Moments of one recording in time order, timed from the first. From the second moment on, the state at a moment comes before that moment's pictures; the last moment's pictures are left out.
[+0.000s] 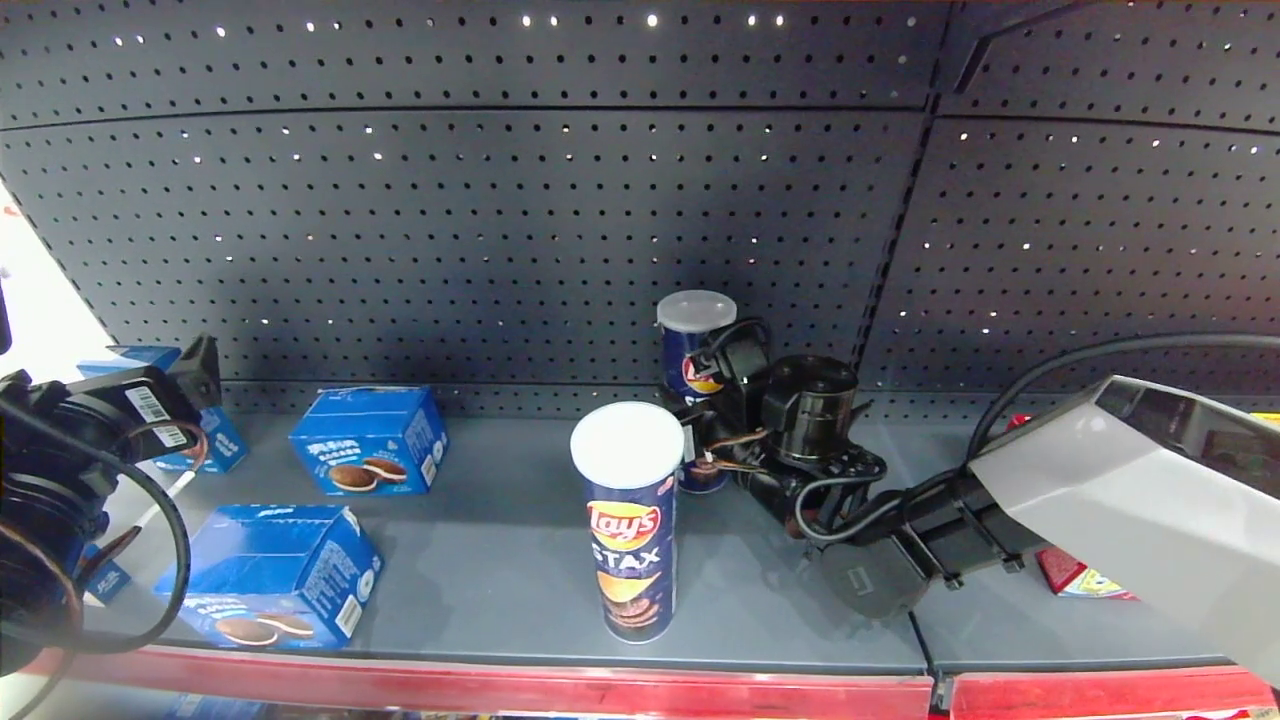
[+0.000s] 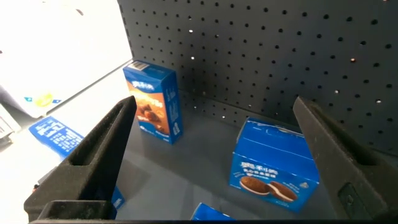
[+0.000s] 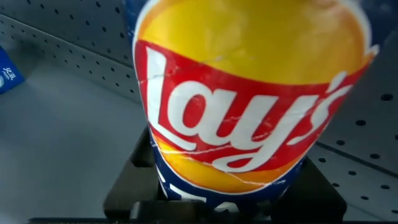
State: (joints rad) left arm -0.14 1.35 -0.42 -1.05 0.62 0.00; right arm 0.70 2.23 -1.22 -1.07 -0.24 -0.14
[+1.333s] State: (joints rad) left arm -0.14 1.33 -0.42 -1.05 0.62 0.00; right arm 0.71 2.21 -1.19 -1.08 -0.28 -0.14
